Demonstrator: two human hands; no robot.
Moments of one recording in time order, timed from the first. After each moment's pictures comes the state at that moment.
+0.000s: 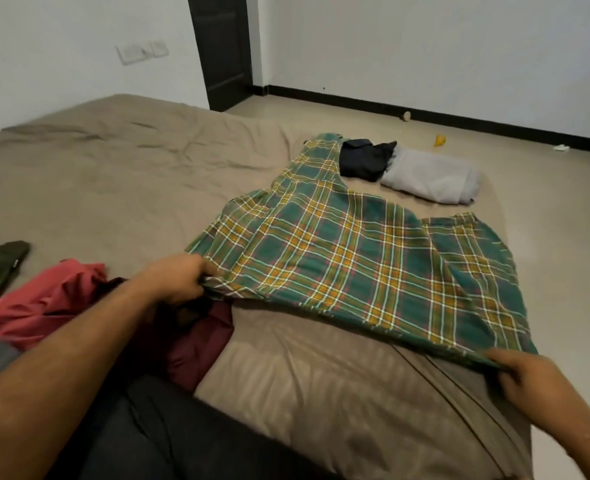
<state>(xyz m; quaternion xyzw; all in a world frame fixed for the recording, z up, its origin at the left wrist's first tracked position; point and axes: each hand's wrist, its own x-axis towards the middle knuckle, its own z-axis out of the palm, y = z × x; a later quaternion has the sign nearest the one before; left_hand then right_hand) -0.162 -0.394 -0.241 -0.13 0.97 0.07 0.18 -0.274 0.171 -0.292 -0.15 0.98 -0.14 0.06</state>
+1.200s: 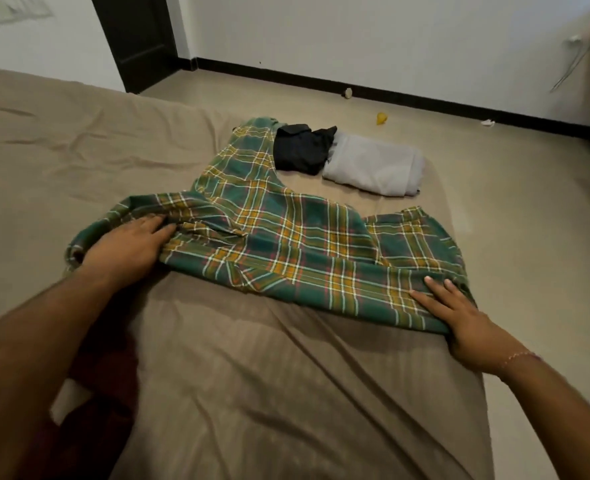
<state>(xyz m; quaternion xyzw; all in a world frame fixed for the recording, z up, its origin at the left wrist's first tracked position) -0.334 -0.421 -0.292 -0.08 1.00 -0.06 0.02 -0.421 0.181 -0.318 -0.23 0.96 0.01 0.17</state>
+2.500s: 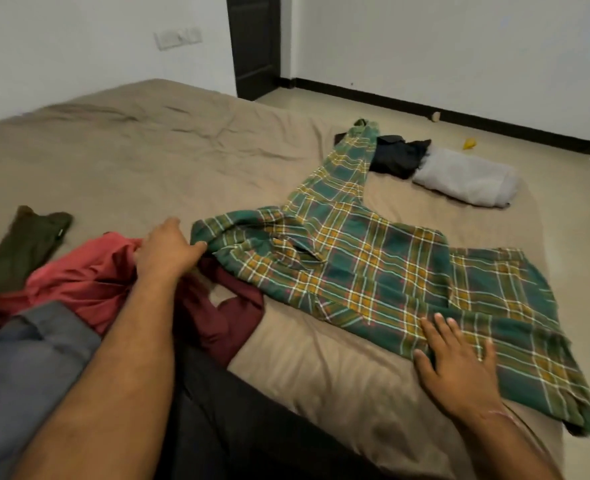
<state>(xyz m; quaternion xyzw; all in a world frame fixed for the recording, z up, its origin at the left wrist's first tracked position) -0.119 -0.439 -0.268 -0.46 0.87 0.16 -0.12 -0.247 0.056 -0.349 -0.20 0.98 0.01 0.09</state>
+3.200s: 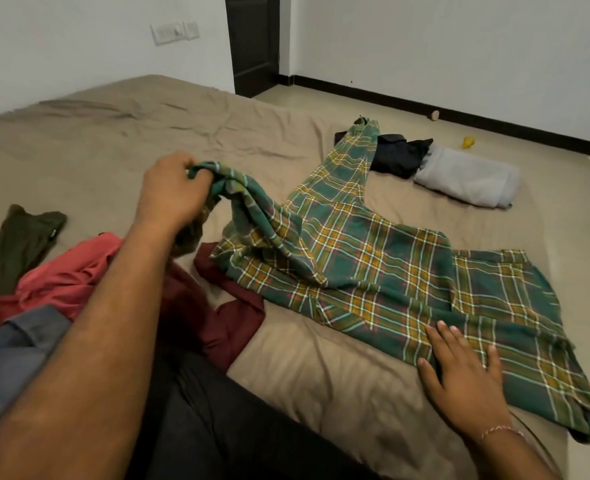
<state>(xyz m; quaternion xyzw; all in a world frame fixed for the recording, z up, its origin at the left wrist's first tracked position) -0.151 -0.413 -0.164 -0.34 0.84 0.28 -0.31 -0.241 0.060 -0.352 -0.20 0.98 0.02 0.07</state>
